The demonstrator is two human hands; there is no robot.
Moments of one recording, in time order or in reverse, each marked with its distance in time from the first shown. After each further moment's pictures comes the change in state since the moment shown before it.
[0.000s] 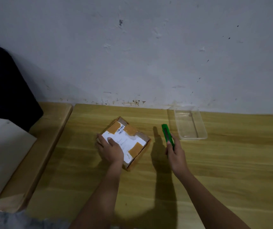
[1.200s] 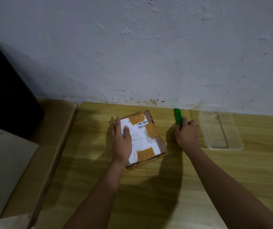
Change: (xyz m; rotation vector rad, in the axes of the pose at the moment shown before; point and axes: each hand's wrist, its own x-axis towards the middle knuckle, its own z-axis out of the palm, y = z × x) left_hand 0.066 0.029 -0.003 0.025 -0.314 0.271; right_hand 0.123 -0.021 0.061 -0.805 0.077 0.009
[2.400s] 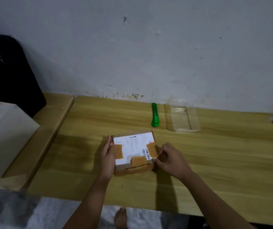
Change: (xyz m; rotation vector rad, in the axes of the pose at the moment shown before) left_hand -0.150 -0.022 -0.016 -0.583 -0.033 -0.148; right_hand -0.165 0.093 -0.066 0.313 -0.246 -0.487
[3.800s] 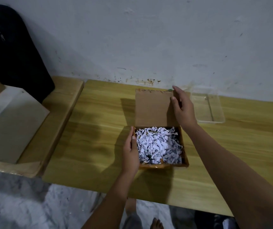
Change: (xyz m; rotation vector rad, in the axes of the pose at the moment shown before) left_hand -0.004 -0.026 0.013 0.139 -0.051 0.078; right_hand 0.125 -0.034 -0.009 0.241 0.360 -0.055
